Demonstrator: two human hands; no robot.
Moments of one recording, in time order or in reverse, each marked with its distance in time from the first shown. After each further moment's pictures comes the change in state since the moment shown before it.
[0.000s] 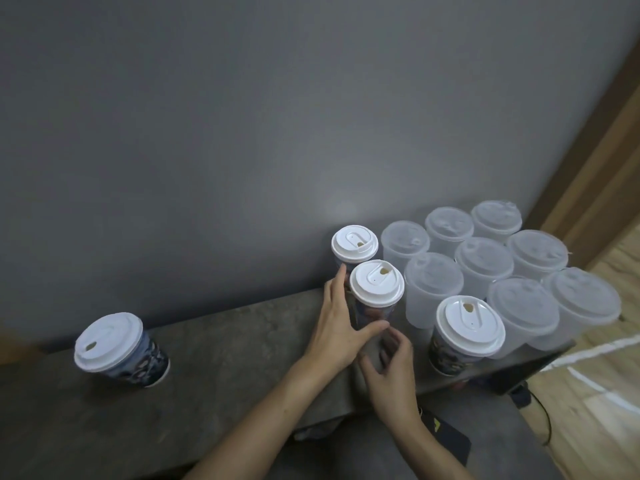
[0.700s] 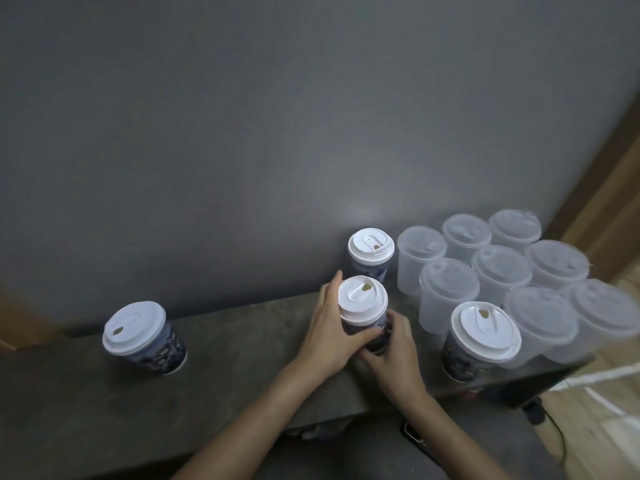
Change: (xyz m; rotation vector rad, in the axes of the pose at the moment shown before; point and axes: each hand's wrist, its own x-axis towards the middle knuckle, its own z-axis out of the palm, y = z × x) left_hand -0.020 0.008 -0.034 -0.023 0.046 -0.069; right_hand 0.022 -0.030 -0.001 -0.249 -0.166 -0.204
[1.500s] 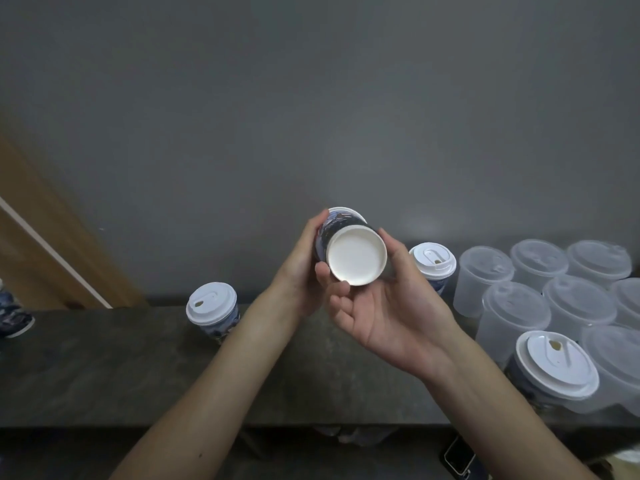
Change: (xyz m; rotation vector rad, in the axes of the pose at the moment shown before) left_hand 0.015 0.069 -0.144 -0.883 -0.031 -0.371; right_hand -0.005 -0.231 -0.010 1.331 -0.937 0.585
